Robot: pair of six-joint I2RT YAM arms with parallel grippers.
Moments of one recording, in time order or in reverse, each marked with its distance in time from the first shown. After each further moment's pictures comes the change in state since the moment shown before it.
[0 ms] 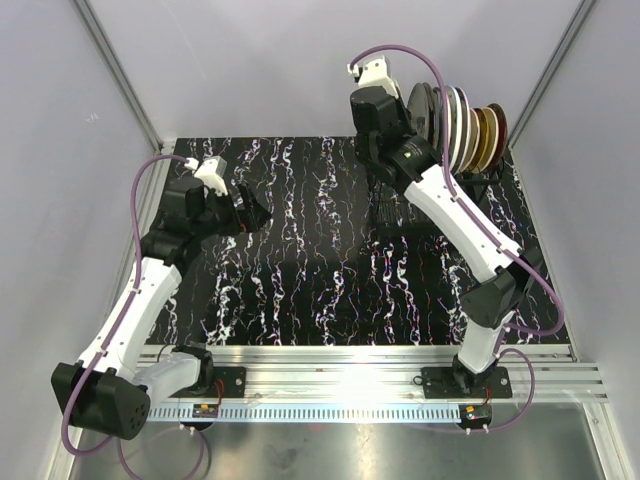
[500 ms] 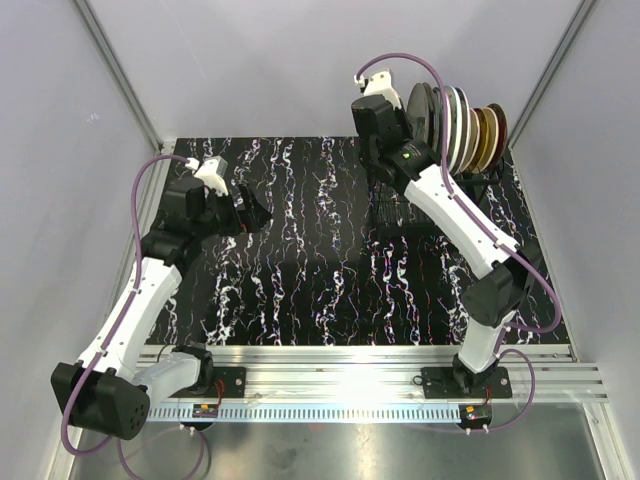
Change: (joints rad) left arm -0.005 0.000 0.000 0.000 0.001 0.000; right arm -0.046 0.000 -0.090 -0.043 -0.043 0.102
